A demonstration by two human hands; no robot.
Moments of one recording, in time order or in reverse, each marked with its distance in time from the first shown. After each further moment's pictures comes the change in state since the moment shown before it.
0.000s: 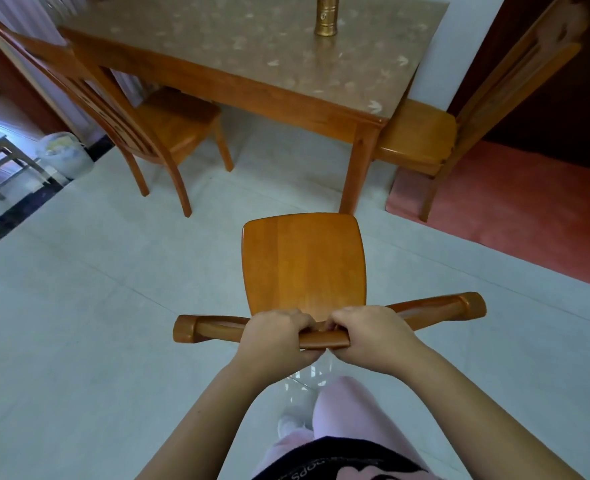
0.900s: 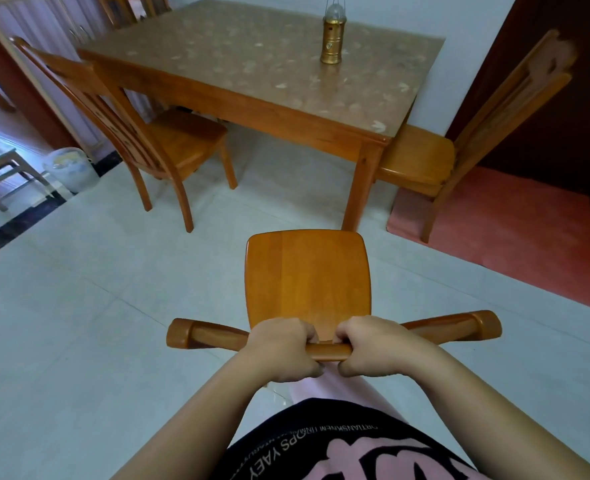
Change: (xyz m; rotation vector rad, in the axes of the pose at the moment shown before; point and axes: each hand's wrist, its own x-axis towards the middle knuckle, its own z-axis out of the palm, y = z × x) left_hand 0.003 0.004 -0.022 -0.041 -0.449 -0.182; right_hand 0.007 -0.026 -0.014 0.151 -0.338 0.189
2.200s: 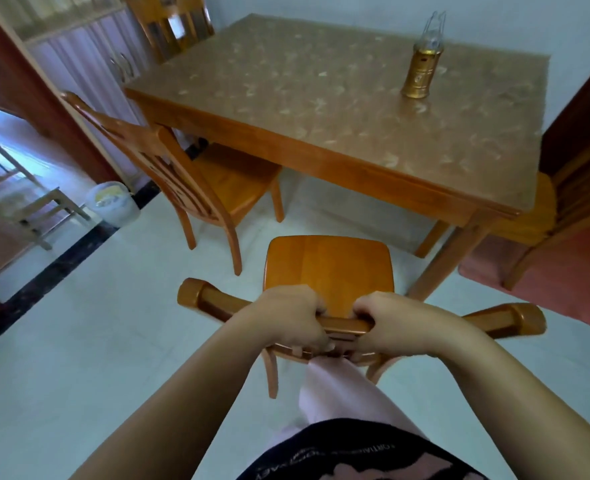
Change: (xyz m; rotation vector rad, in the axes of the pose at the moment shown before) left_hand 0.114 -0.228 -0.297 -0.011 -0.070 0.046; right_hand 0.244 -0.177 -0.218 0.100 0.068 -0.092
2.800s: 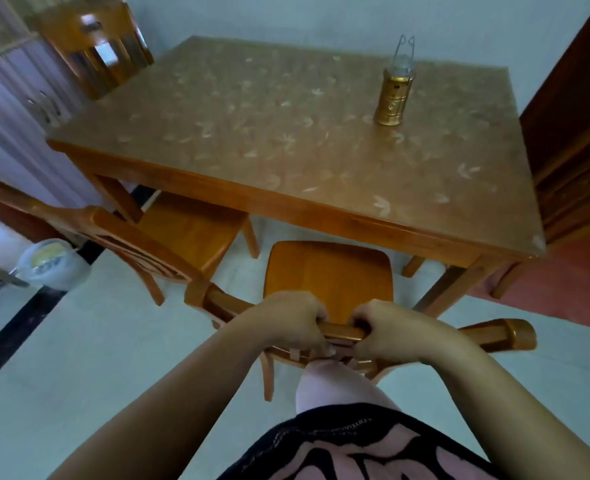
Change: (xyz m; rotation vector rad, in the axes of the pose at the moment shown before) left_hand 0.147 -0.052 -0.145 0.154 -0.112 0.126; right_hand 0.142 0.012 -0.111 0.183 0.077 0.153
